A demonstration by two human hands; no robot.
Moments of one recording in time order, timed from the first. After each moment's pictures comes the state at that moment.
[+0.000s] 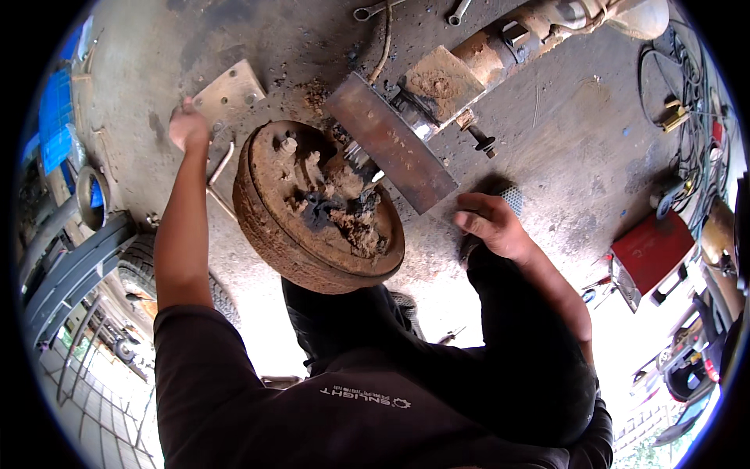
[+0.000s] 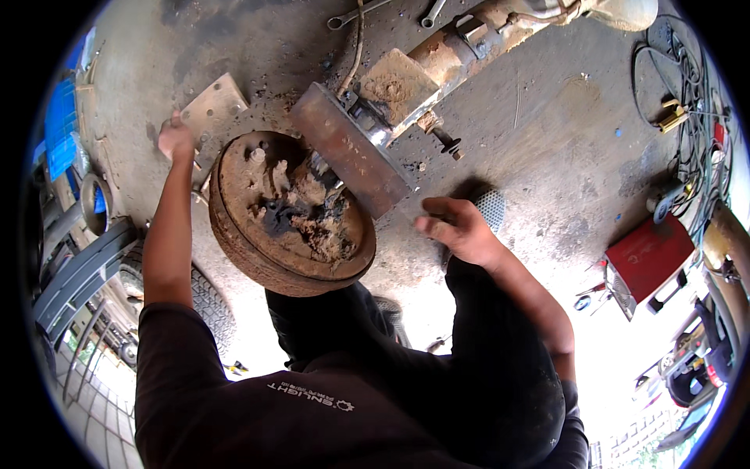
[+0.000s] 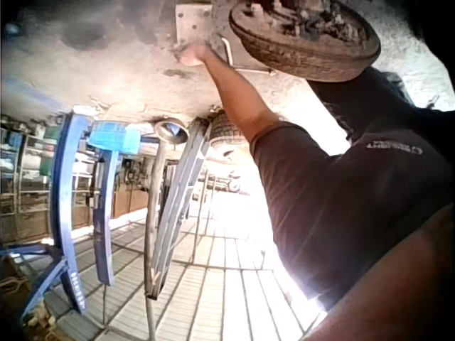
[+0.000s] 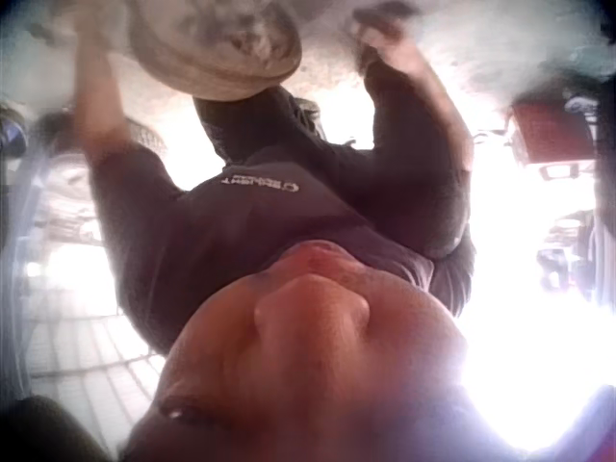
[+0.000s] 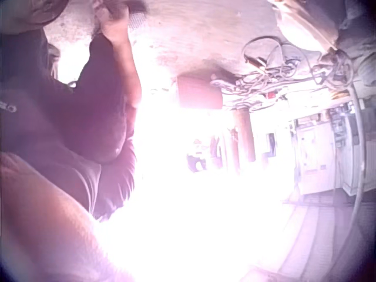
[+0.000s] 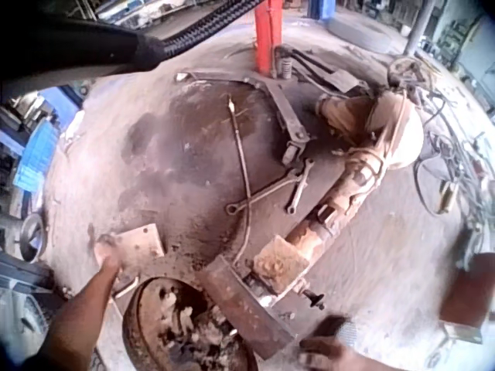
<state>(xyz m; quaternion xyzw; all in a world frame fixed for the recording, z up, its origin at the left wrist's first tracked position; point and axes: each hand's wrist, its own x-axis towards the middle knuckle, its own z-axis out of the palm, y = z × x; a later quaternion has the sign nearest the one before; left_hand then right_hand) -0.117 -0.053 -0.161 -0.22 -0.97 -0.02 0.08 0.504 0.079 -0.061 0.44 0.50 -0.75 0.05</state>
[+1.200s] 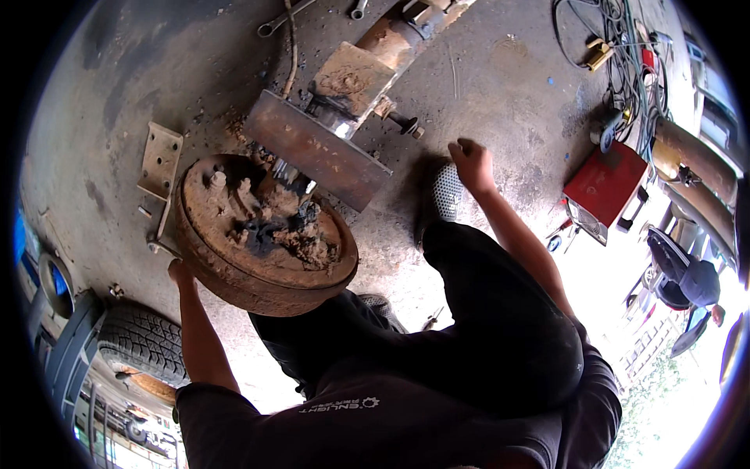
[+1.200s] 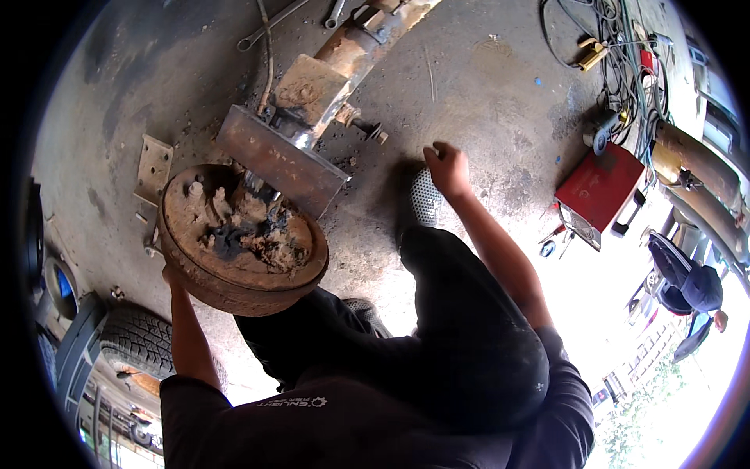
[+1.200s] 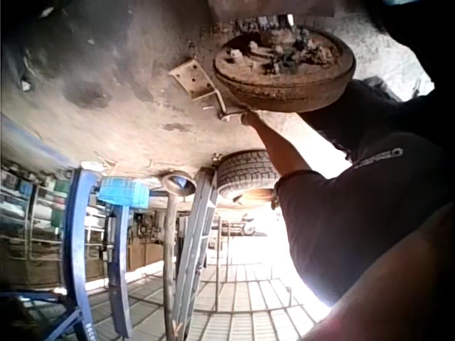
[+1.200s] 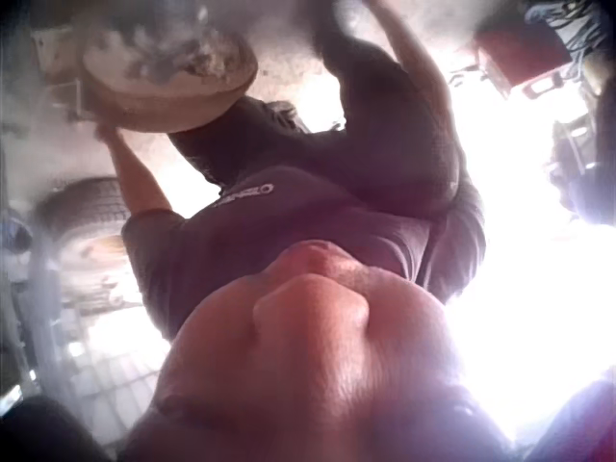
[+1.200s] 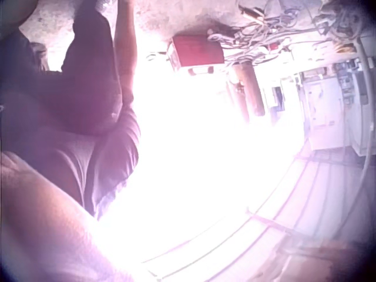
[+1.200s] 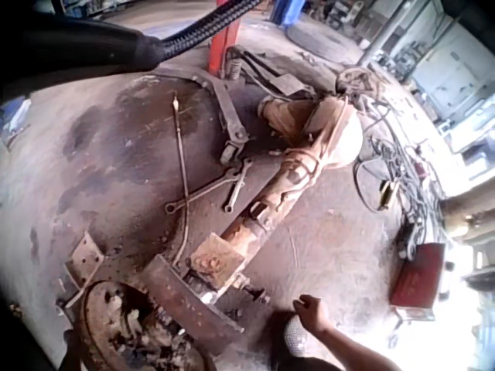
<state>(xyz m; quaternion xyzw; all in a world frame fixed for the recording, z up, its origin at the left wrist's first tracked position) -0.138 -0.429 -0.314 -0.10 -0.97 -0.04 -0.24 0.577 0.111 -0.156 0.68 0.64 -0.34 -0.04</state>
